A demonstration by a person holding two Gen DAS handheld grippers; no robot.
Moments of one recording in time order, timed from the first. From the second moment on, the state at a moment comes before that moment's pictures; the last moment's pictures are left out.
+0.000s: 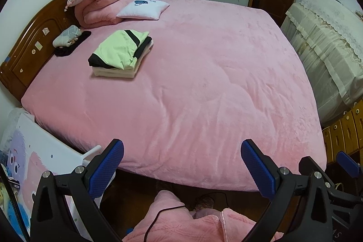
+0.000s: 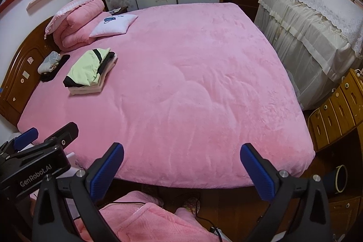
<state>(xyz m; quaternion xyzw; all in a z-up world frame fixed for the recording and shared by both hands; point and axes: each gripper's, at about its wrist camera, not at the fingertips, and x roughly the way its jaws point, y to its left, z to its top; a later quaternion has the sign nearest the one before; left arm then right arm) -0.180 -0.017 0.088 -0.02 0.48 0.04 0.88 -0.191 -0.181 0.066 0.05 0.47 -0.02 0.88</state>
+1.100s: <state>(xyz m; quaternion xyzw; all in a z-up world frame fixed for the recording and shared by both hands) -0.162 -0.032 0.077 -0.01 0.51 0.04 0.86 -0.171 -0.192 0.056 0.05 0.50 -0.03 0.86</state>
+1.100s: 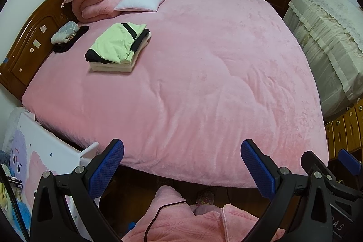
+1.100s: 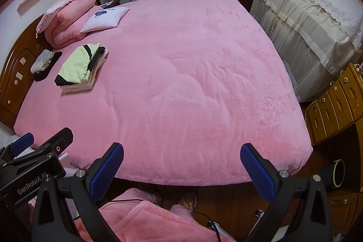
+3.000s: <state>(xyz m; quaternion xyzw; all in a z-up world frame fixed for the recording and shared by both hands) -0.170 -0.040 0.056 0.03 0.55 0.04 0.83 -0.174 -0.217 0.029 0.06 0.56 -0.04 0.82</state>
